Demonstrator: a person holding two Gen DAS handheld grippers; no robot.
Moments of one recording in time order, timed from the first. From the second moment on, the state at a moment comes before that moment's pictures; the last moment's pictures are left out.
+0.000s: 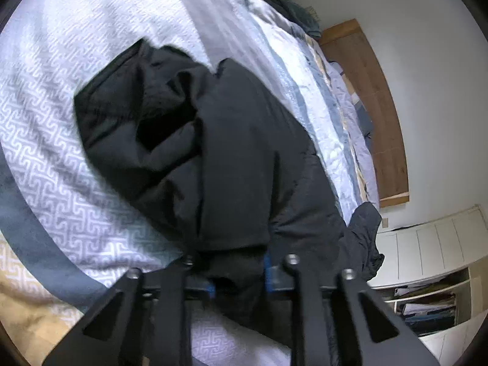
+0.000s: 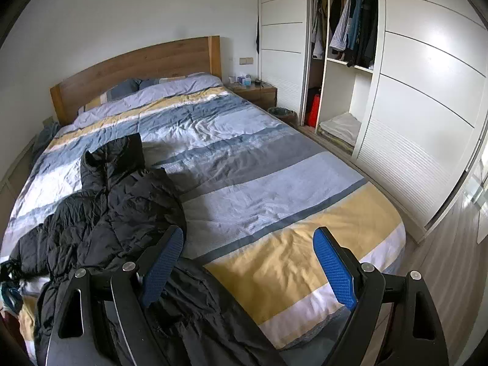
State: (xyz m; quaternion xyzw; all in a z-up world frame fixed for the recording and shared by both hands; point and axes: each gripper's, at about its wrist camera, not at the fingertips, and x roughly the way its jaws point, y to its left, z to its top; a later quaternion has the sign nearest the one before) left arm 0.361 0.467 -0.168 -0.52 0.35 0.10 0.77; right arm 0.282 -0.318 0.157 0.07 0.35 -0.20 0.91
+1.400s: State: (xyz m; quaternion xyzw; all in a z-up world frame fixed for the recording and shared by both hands) left arm 0.365 0.036 0.035 -0.13 0.40 -0.07 0.90; right arm 0.270 -0.397 0.060 0.15 0.34 -0.09 0.92
